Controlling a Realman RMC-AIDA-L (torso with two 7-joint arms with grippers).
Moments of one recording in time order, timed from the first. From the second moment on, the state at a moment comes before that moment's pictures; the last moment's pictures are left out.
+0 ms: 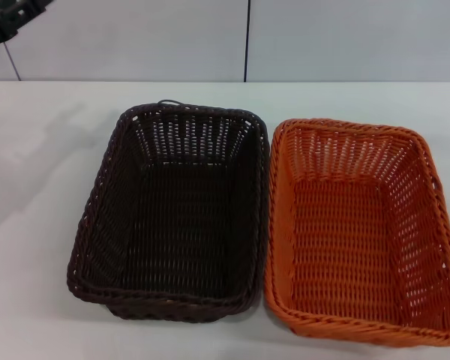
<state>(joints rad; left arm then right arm) -0.46 -2.02 -2.38 -0.83 1.43 -1.06 1.44 0.69 2.03 0.17 -0.14 -1.20 -1.09 0.51</state>
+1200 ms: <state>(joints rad) -0.54 -2.06 -2.10 -1.40 2.54 -1.46 0.48 0.66 2.03 0.20 -0.14 -1.18 -1.08 0.51</state>
